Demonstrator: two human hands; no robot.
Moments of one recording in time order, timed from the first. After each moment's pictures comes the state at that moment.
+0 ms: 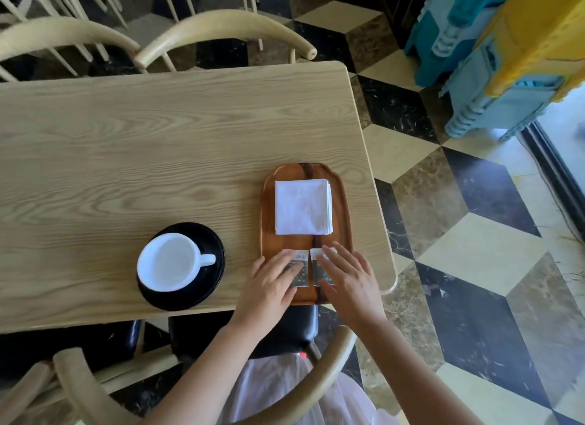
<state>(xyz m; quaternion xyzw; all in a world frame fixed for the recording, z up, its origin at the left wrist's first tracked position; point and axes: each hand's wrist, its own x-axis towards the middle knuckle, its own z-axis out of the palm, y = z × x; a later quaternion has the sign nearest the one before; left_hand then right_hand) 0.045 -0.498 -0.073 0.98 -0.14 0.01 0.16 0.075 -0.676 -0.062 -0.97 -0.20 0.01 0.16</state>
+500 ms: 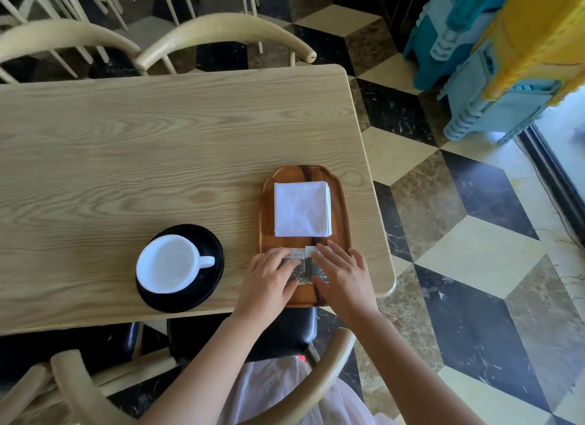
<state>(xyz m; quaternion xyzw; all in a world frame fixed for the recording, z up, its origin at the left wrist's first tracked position) 0.061 -0.500 -0.069 0.98 -0.11 0.01 0.19 0.084 -0.666 -0.057 -0.96 -0.19 0.04 0.18</state>
